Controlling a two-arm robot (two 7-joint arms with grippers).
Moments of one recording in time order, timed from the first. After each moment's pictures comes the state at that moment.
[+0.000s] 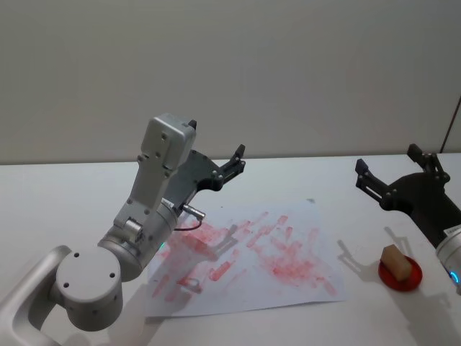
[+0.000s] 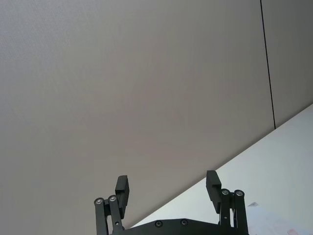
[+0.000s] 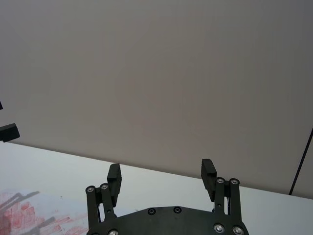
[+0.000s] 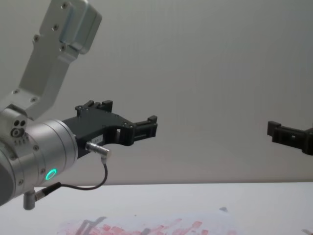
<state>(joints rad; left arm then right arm) -0.24 0.38 0.45 -1.63 -0.20 0.01 -0.01 -0.01 0.34 -0.23 -1.77 0.29 0.03 0.07</state>
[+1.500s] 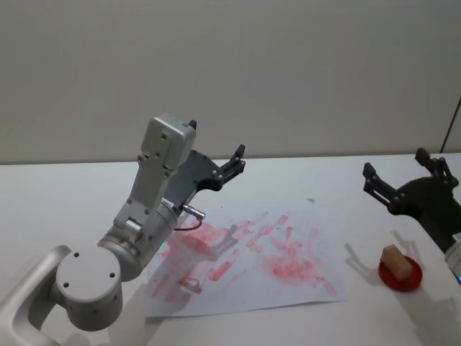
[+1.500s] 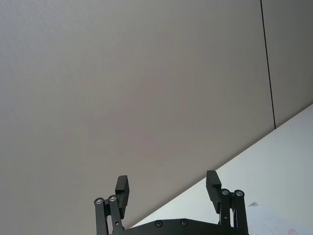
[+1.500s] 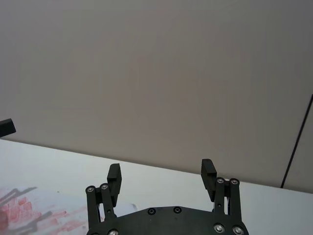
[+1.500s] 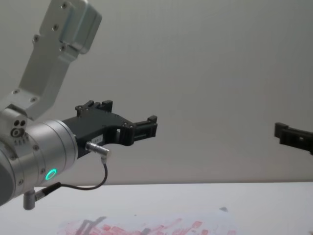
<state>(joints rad) -0.24 0.38 0.45 -1.63 -0.20 0.01 -0.01 -0.04 0.36 -0.22 -1.79 0.30 0.03 0.06</state>
